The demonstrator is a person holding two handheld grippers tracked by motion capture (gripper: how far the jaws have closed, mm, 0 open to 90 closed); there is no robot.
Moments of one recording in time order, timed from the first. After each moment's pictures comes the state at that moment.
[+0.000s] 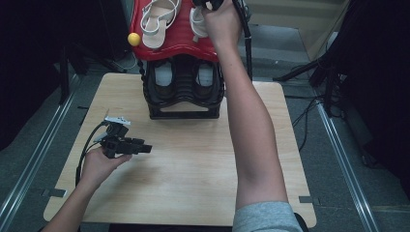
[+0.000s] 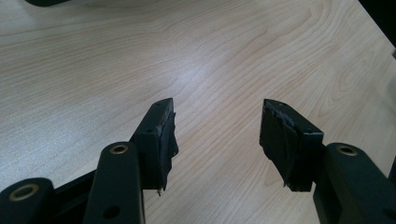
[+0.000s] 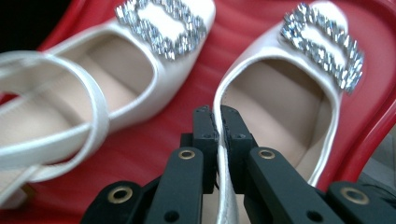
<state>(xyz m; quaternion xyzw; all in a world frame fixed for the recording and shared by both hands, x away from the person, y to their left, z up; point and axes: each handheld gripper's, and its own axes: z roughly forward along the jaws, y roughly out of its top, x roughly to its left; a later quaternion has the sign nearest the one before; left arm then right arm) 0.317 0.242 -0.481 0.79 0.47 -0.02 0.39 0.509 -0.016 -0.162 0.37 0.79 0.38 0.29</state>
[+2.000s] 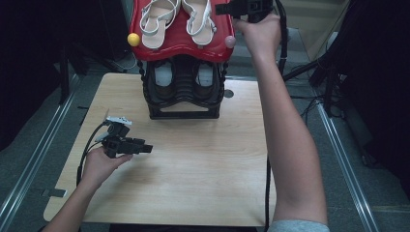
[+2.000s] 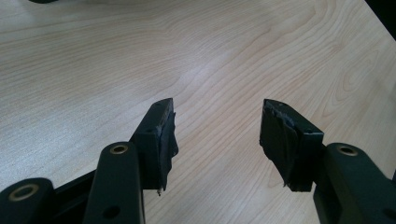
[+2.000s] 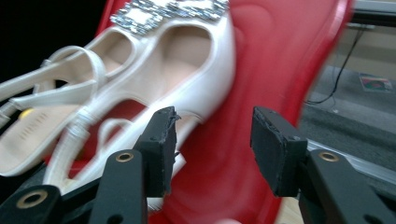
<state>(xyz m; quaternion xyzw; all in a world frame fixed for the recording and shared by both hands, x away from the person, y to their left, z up) 0.321 0.240 -0.484 0.79 0.47 -0.02 0.38 0.487 -0.116 -0.171 0.41 0.75 0.49 0.18</state>
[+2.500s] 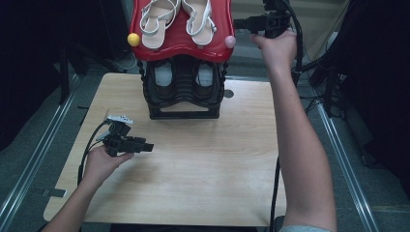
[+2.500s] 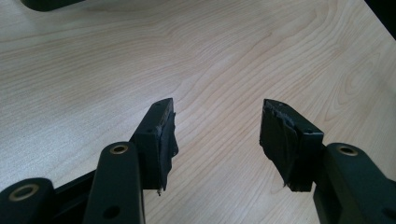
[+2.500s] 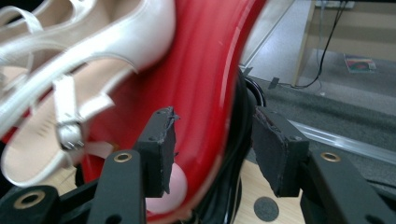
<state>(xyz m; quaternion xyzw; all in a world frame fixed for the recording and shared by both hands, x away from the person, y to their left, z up) 0.325 0.238 -0.484 0.79 0.47 -0.02 0.39 0.488 -0.161 -0.202 0.44 0.74 0.48 0.18</state>
